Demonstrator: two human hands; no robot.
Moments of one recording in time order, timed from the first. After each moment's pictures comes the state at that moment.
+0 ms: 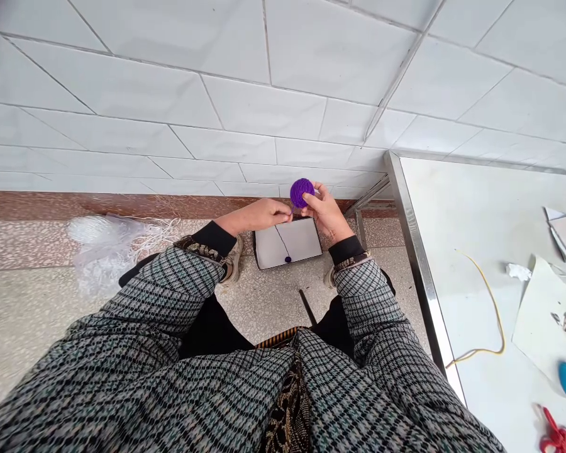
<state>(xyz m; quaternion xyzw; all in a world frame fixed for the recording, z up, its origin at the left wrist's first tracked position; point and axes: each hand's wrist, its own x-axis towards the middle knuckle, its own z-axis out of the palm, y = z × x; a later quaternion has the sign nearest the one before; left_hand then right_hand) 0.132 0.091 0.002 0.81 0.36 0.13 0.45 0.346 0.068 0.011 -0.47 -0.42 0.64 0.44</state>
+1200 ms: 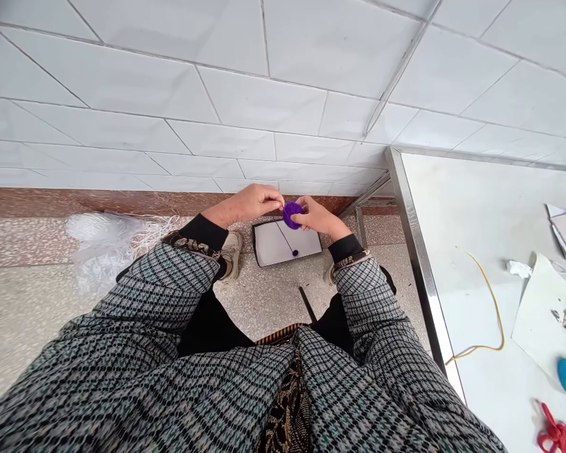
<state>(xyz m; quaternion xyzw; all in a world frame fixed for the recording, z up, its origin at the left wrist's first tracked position) 0.116 0.099 0.008 0.81 0.36 0.21 0.41 0.348 0.067 0.007 -0.55 -0.54 0.61 0.19</state>
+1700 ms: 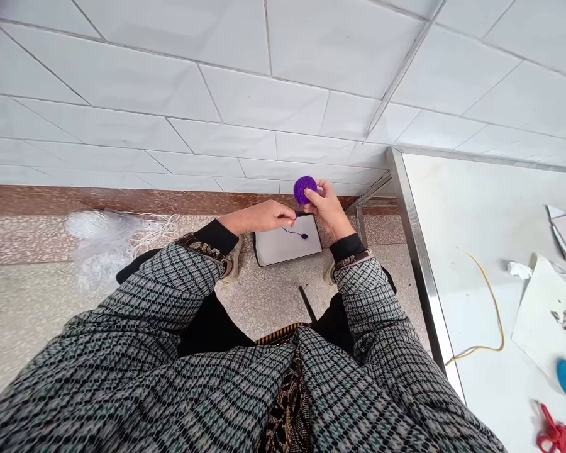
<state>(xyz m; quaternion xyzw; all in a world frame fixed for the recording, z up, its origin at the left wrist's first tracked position) 0.139 0.085 0.002 0.83 0.30 0.11 0.46 0.351 0.072 0.007 -0.50 -0.42 0.62 0.43</state>
